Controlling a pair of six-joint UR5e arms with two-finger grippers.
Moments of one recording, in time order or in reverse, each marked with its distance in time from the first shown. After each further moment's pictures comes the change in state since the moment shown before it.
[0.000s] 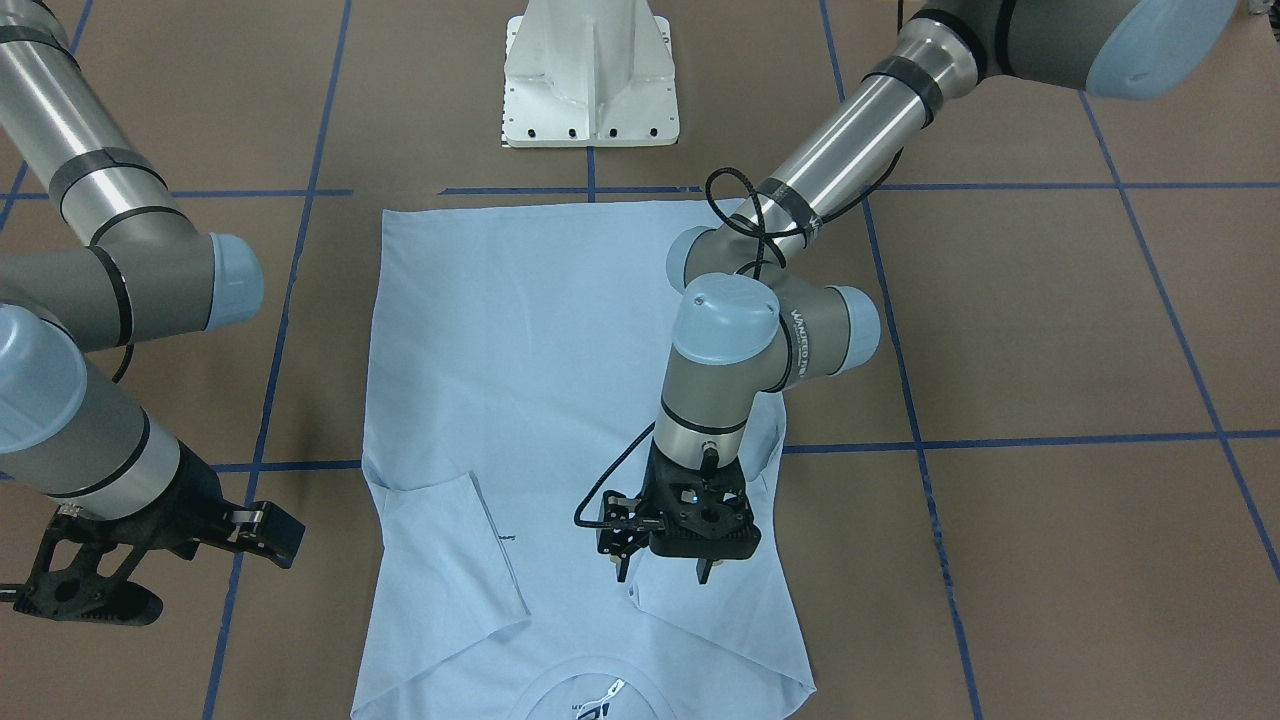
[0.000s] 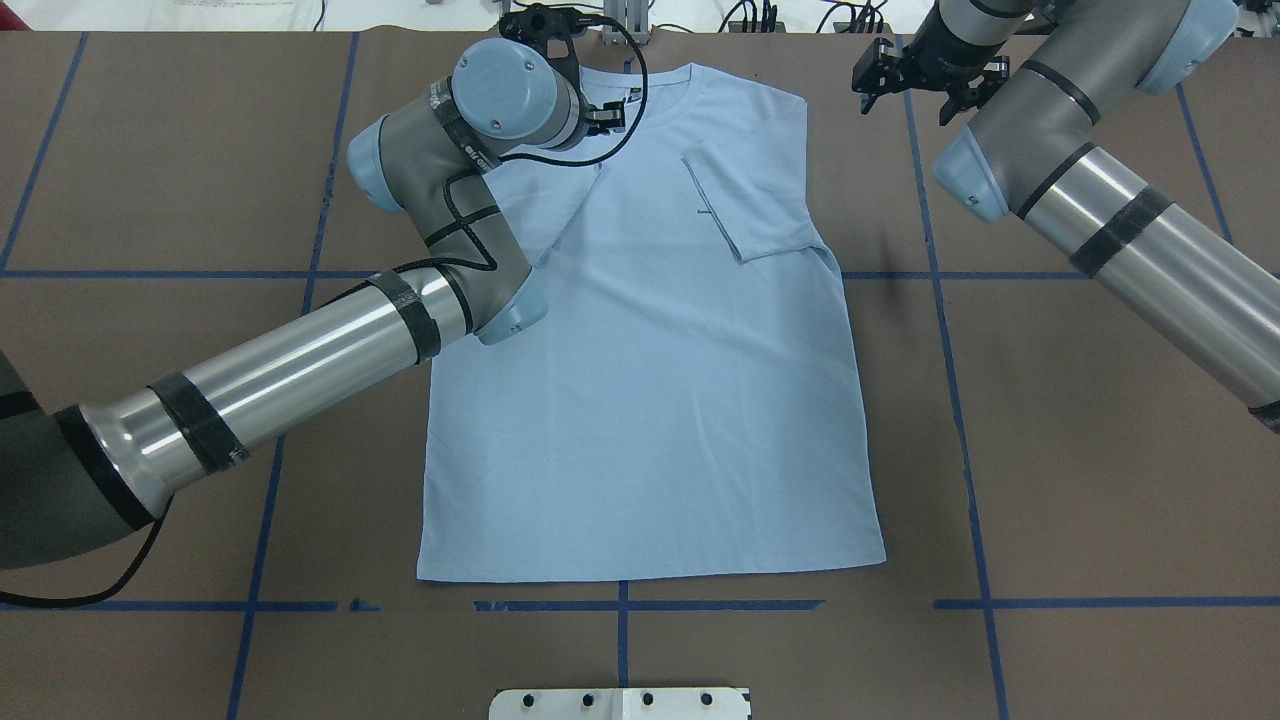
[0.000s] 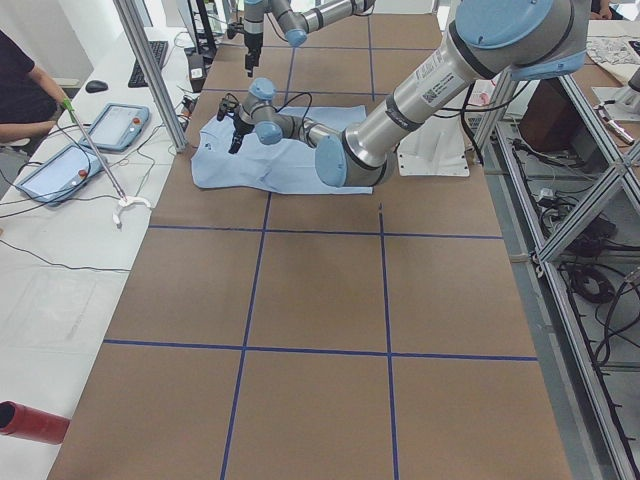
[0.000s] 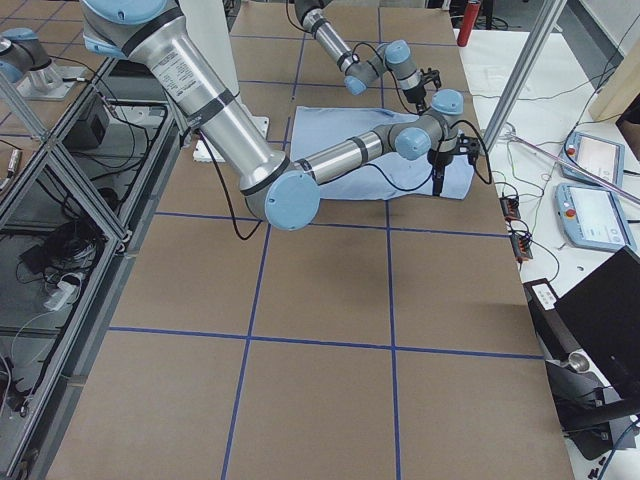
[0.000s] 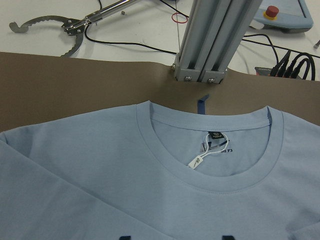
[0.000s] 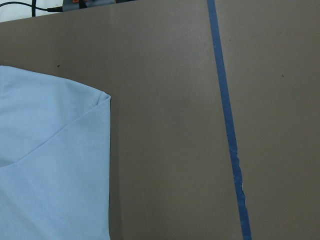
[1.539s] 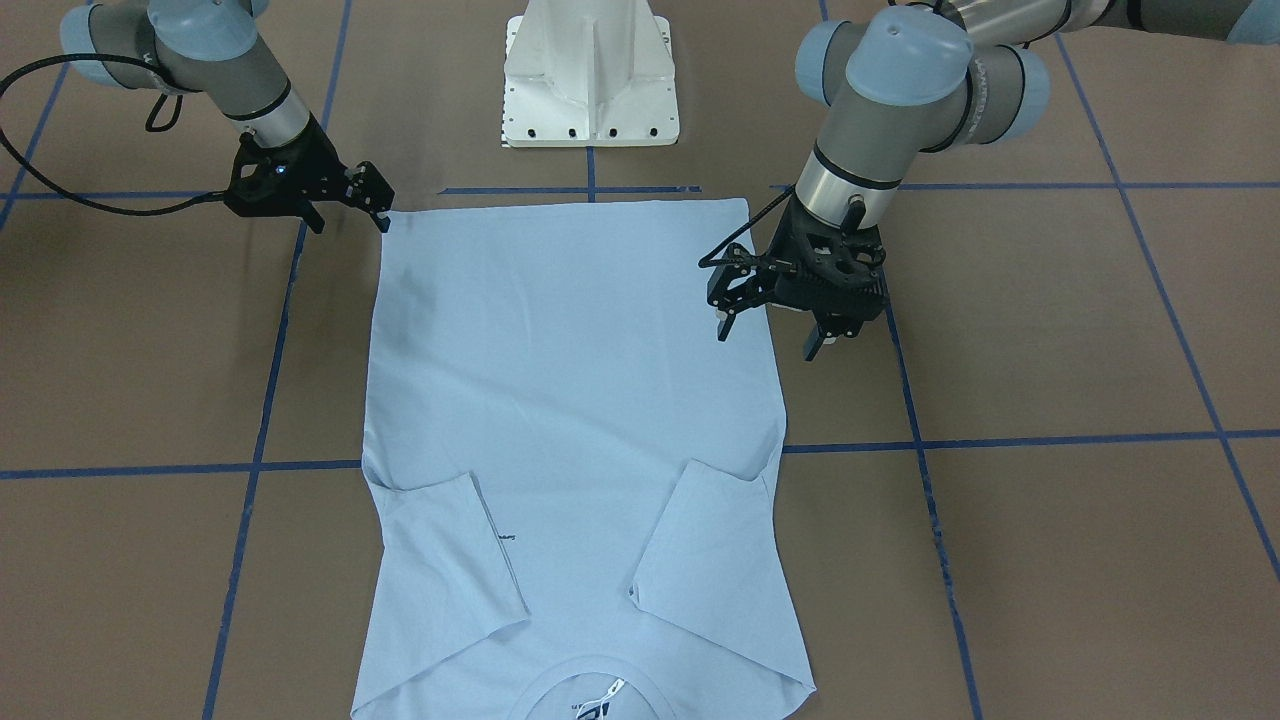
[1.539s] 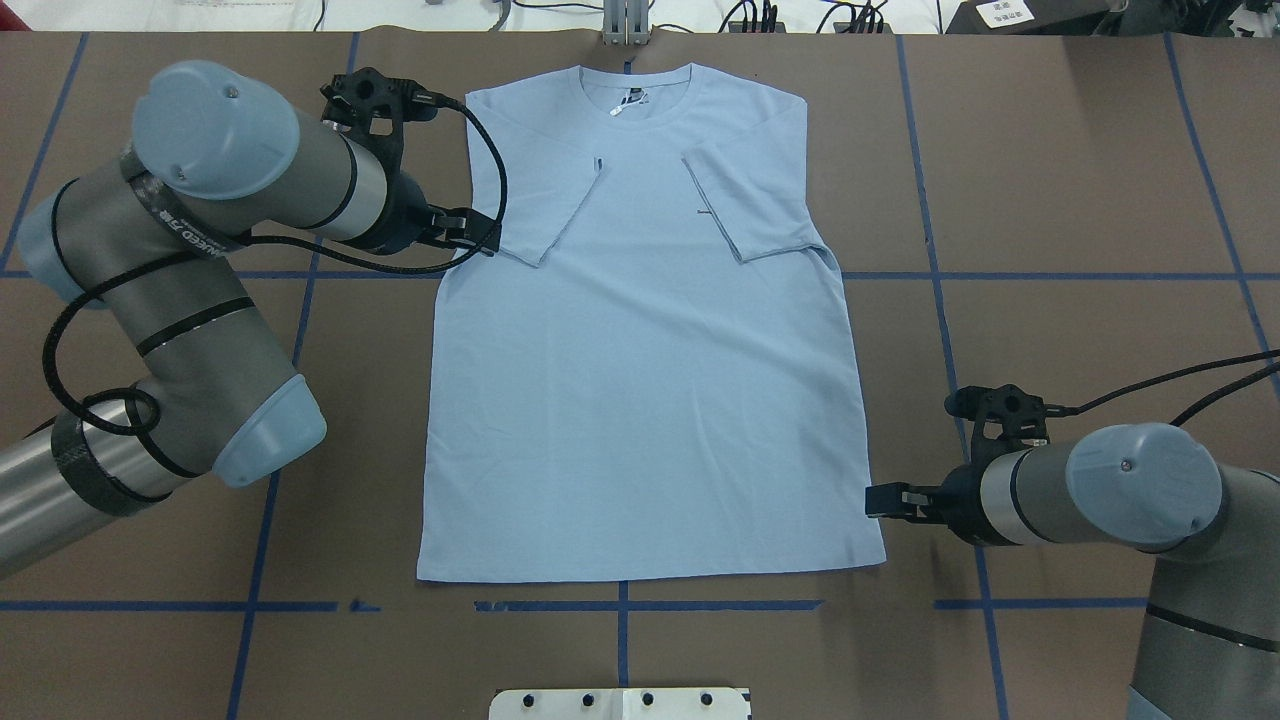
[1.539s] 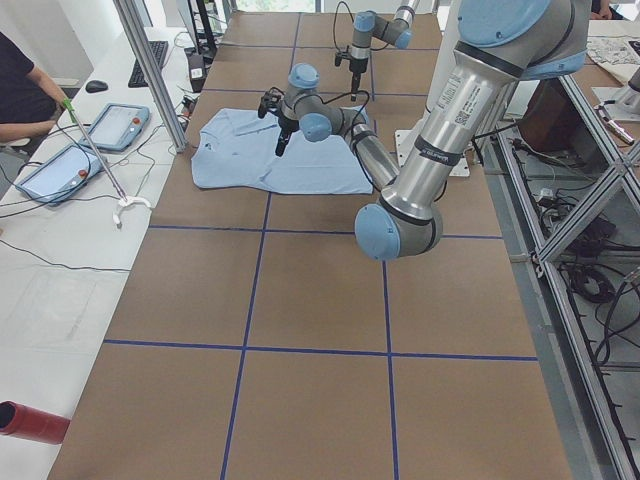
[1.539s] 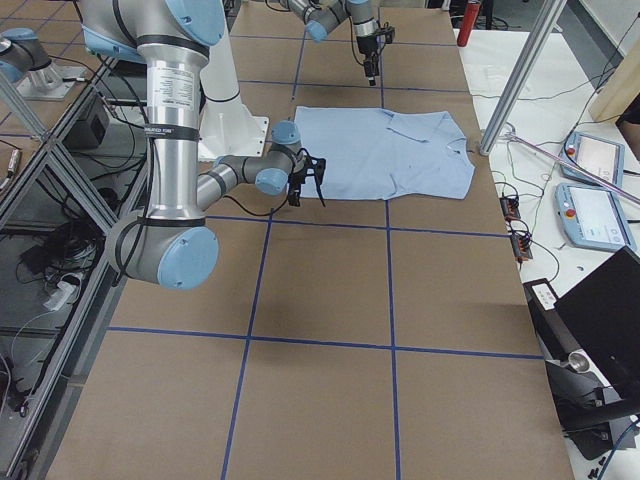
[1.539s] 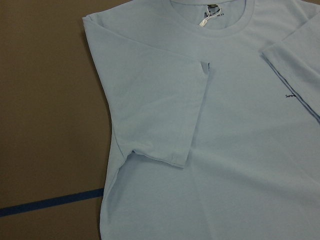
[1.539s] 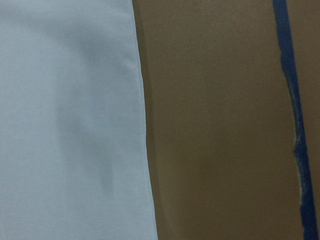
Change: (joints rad) left arm 0.001 0.457 -0.871 0.456 -0.189 0.129; right arm -0.652 -0.716 0.720 0.243 -0.339 0.509
